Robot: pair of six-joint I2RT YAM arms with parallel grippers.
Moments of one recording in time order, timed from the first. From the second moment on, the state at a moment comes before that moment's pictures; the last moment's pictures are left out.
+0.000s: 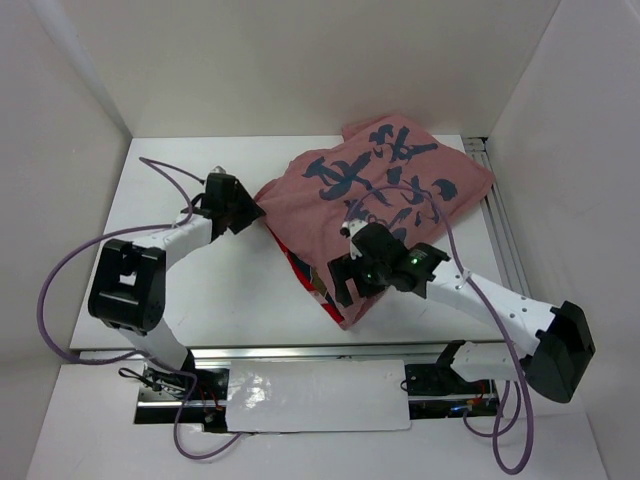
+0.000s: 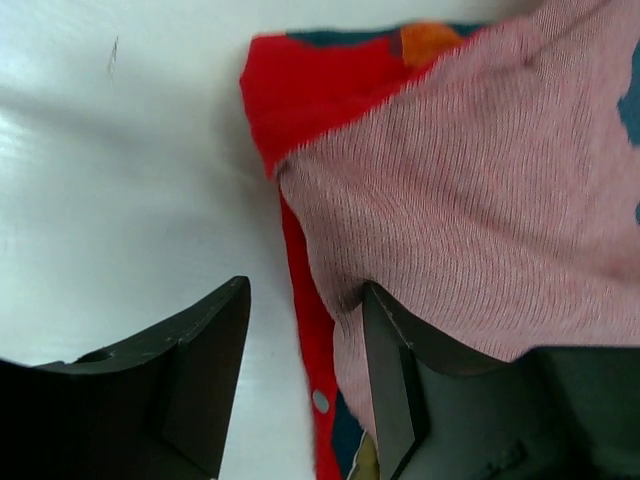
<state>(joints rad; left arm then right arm) -0.22 1.64 1.00 -0.10 0.01 -0.84 0.83 1.20 0.89 -0.68 -0.05 0.35</state>
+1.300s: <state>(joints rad) 0.13 1.72 1.33 -0.41 0.13 -0.48 0.39 1.49 1.05 -0.39 -0.09 0.33</state>
